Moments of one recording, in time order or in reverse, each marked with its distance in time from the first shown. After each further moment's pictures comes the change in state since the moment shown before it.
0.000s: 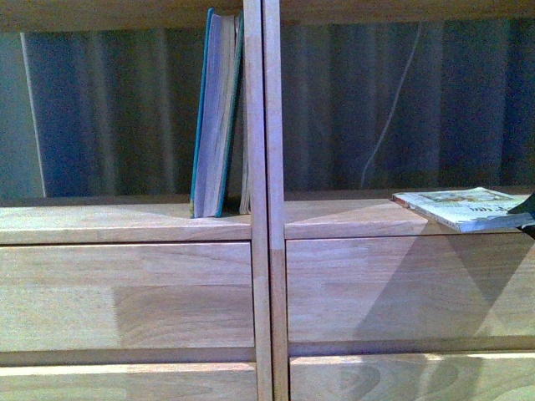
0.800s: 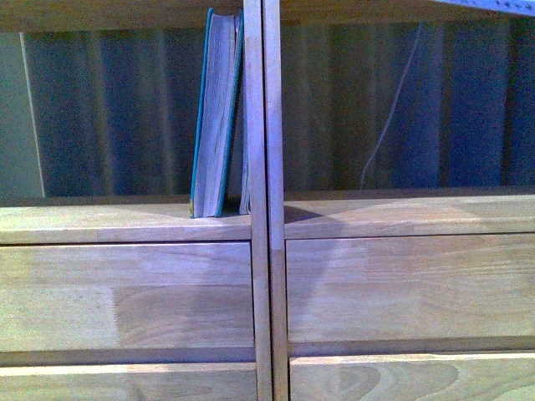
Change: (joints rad) left arm 0.327 1.363 0.758 0.616 0.829 -0.590; right arm 0.026 -0.518 -0.275 0.421 -0.288 -0.201
